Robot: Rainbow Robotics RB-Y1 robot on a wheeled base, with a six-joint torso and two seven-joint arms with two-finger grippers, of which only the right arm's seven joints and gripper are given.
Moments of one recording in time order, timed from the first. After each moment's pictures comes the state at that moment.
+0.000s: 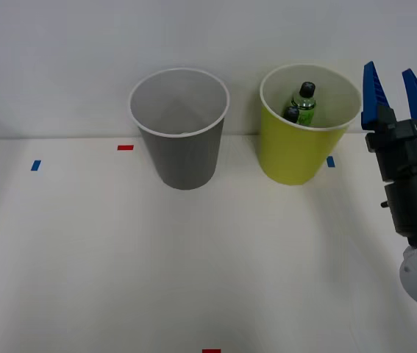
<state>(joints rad) 0.05 -0.62 0.24 -1.97 -1.06 -0.51 1.78</state>
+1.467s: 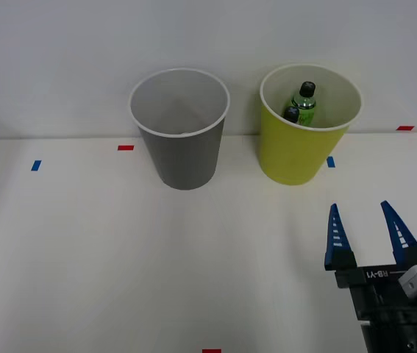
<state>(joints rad) 0.58 -0.34 0.30 -1.98 -0.39 -0.61 1.76</state>
